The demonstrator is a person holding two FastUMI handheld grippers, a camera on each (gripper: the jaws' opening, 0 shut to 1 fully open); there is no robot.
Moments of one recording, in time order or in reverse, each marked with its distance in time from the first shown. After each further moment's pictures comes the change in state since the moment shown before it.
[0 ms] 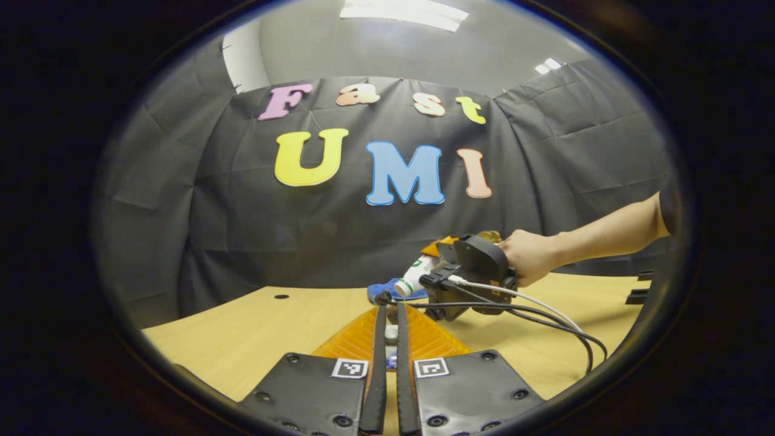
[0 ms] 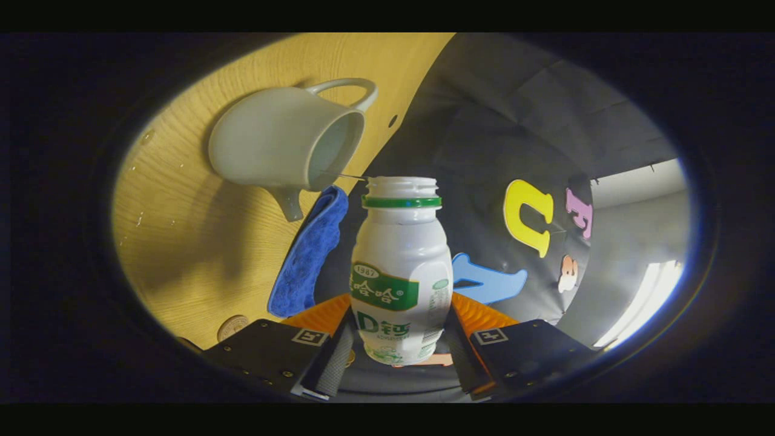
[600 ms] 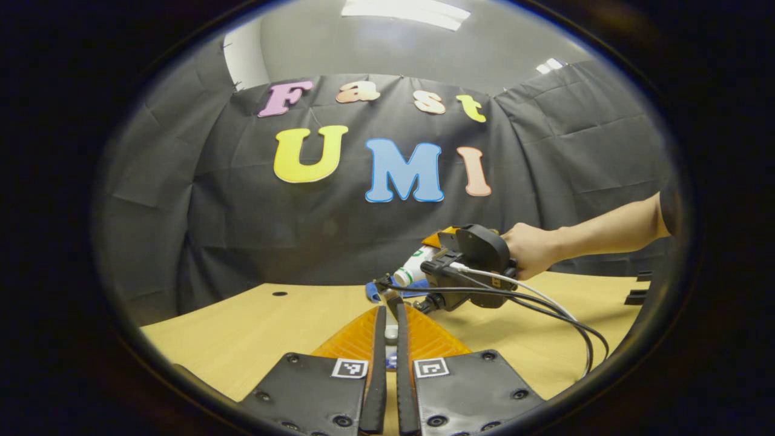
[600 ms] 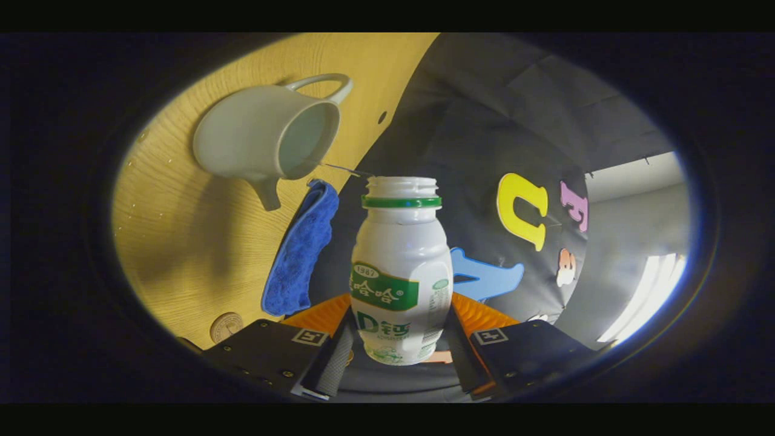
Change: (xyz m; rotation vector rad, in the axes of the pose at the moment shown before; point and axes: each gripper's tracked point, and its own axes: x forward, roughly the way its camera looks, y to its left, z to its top) left arm 0.000 -0.001 -0.001 -0.003 0.015 -0.005; right arm 0.004 -0.014 -0.012 0.024 0.012 -0.025
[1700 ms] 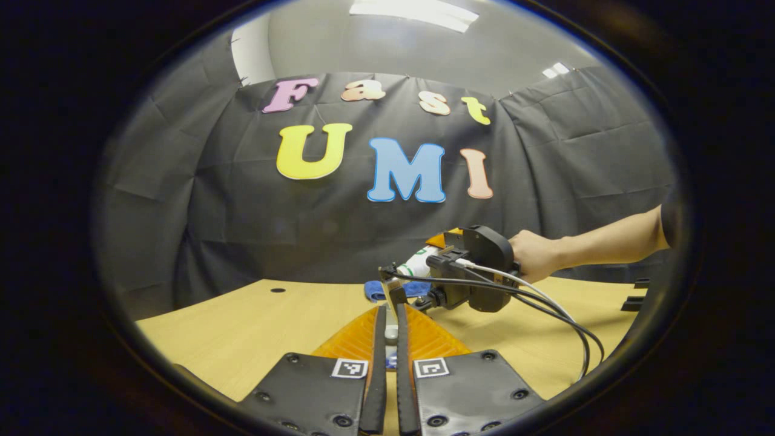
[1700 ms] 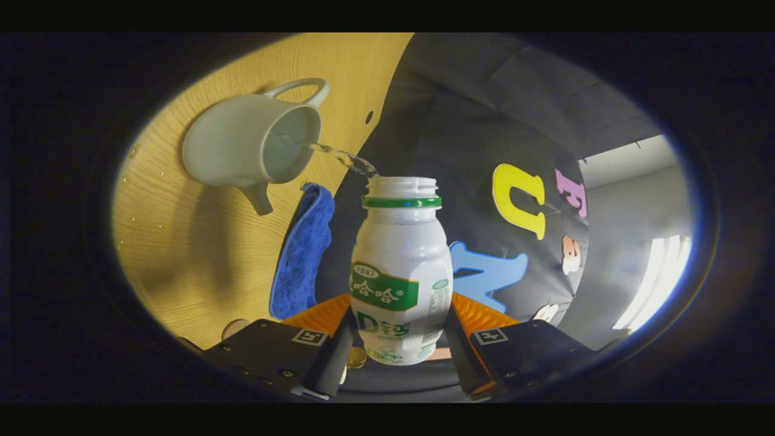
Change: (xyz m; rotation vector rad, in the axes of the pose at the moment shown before) left arm 0.002 0.002 -0.003 -0.037 0.001 -0.001; right arm -0.002 -0.002 -0.005 0.088 0.010 0.009
